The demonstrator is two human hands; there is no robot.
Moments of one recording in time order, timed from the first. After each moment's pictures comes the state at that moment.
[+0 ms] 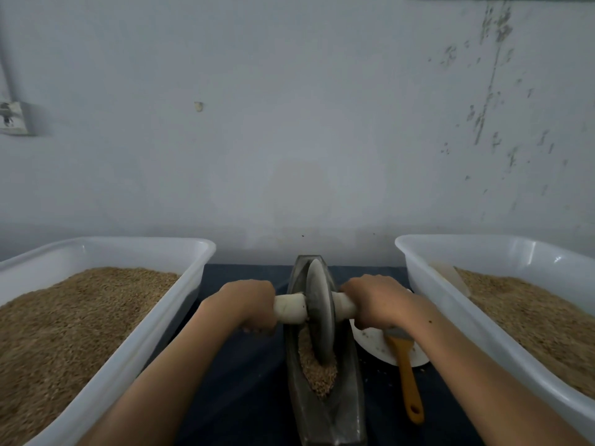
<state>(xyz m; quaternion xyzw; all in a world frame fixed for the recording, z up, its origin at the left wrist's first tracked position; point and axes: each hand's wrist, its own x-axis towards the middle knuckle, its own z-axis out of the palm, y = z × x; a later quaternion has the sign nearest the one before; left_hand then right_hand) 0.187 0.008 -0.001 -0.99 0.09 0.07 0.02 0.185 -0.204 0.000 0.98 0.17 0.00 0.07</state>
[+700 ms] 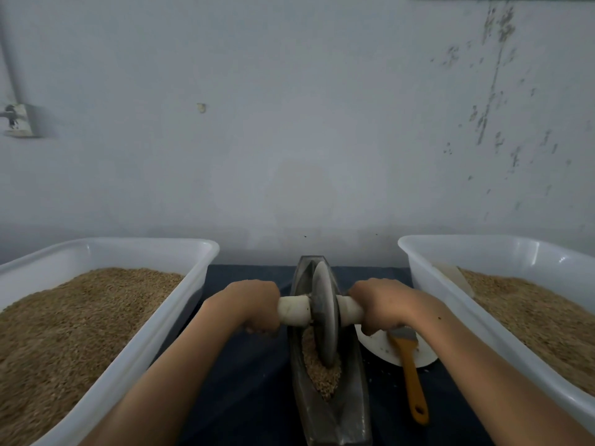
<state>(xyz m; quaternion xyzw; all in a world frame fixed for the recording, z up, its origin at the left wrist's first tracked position) 0.188 0.012 -0.001 -0.99 0.12 0.07 0.01 0.178 -0.204 0.007 0.98 0.16 -0.06 0.05</state>
